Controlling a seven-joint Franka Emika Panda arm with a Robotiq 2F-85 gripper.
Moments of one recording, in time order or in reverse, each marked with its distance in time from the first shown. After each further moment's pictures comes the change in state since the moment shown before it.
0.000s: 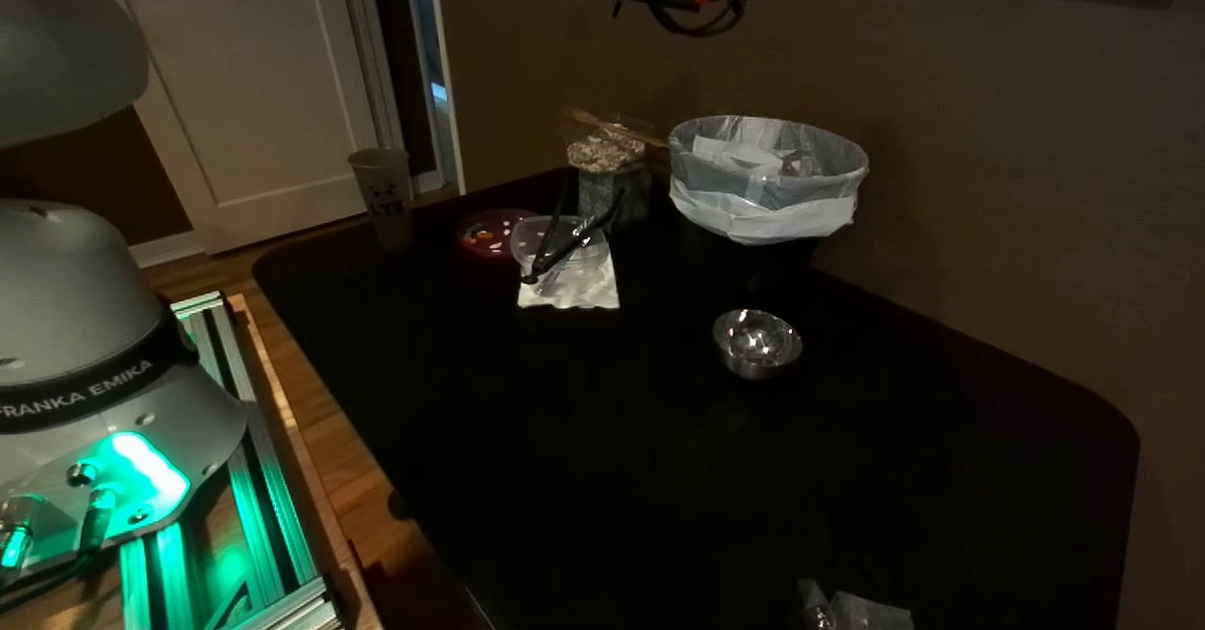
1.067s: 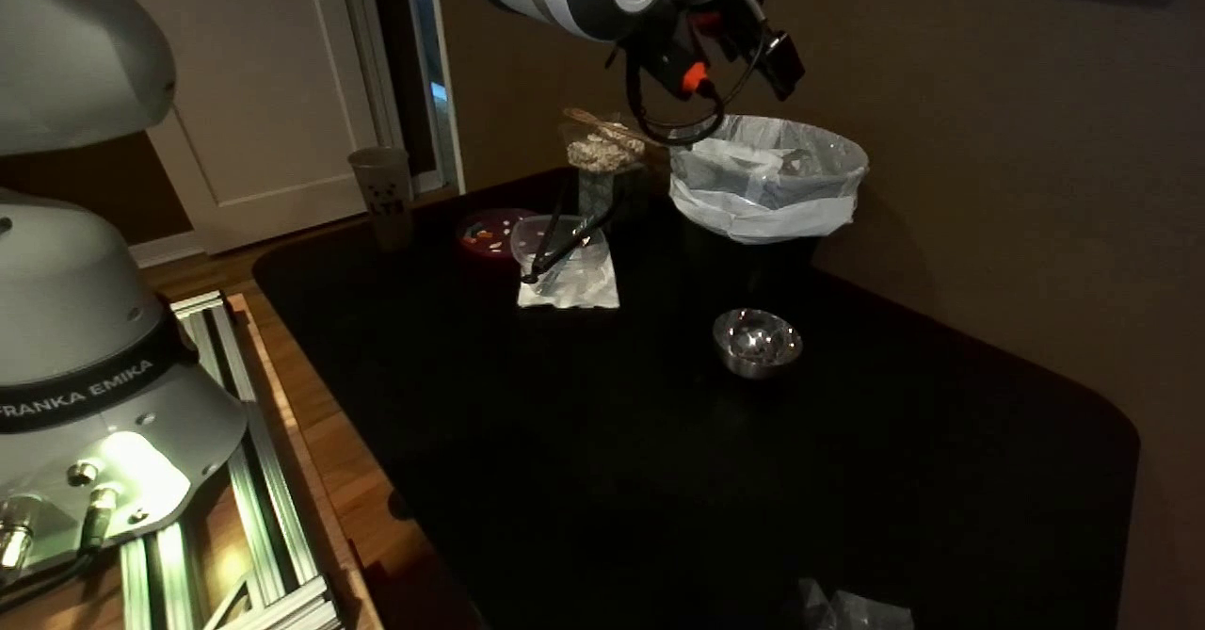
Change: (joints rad) arm -0.731 -0.010 0.415 -0.310 0.061 0.062 0.111
